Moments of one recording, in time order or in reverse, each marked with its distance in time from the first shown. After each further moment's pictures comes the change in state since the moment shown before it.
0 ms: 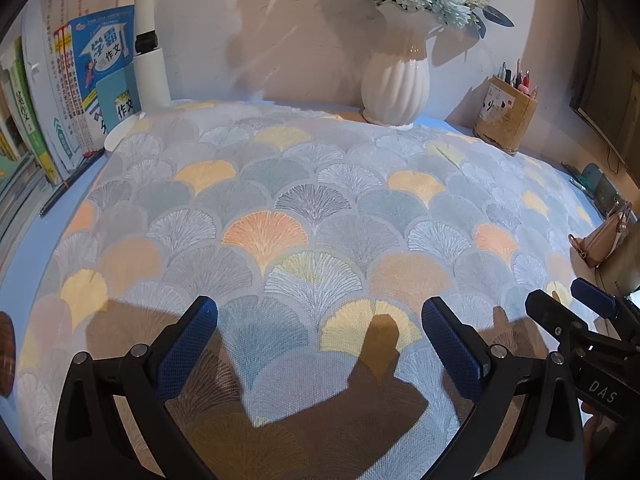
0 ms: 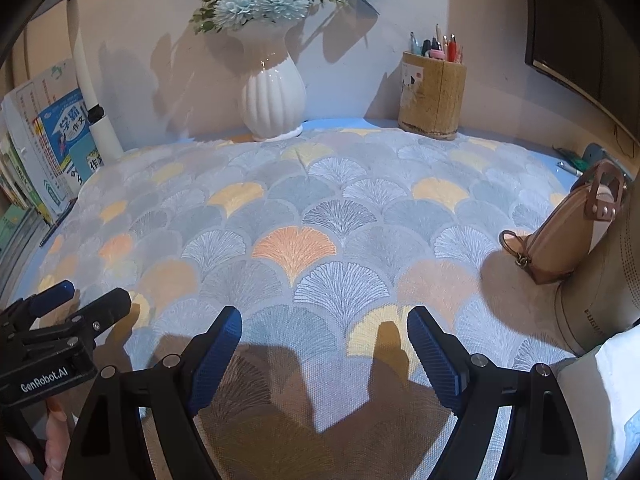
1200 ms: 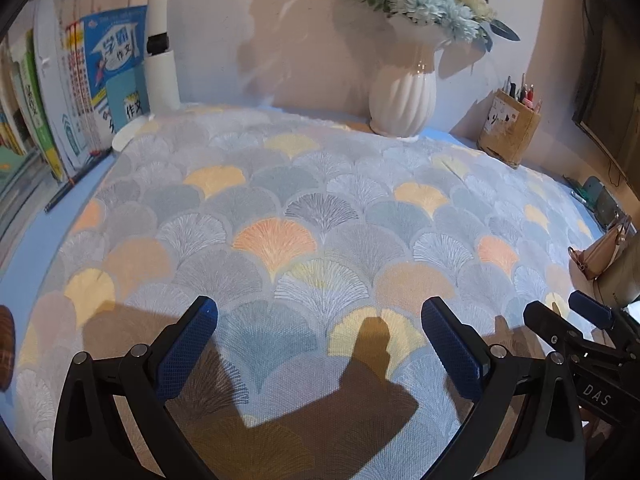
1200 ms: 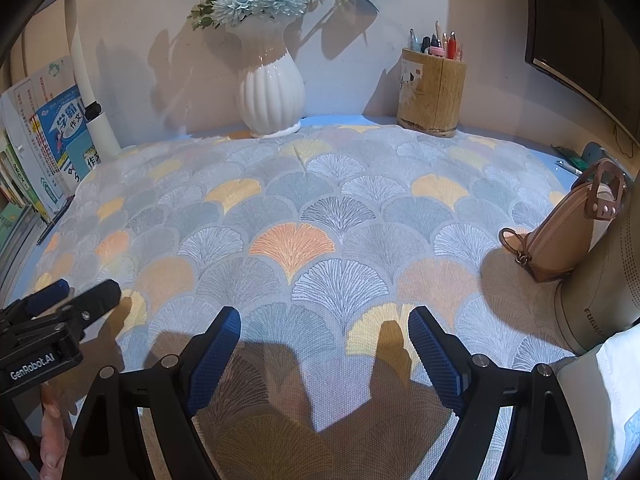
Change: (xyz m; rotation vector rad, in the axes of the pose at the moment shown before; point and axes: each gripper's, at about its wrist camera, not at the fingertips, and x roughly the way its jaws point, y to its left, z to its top) left arm -0.004 0.002 0.000 -0.019 -0.029 0.005; right arm 0.004 -0.004 0.000 0.004 0.012 -0.002
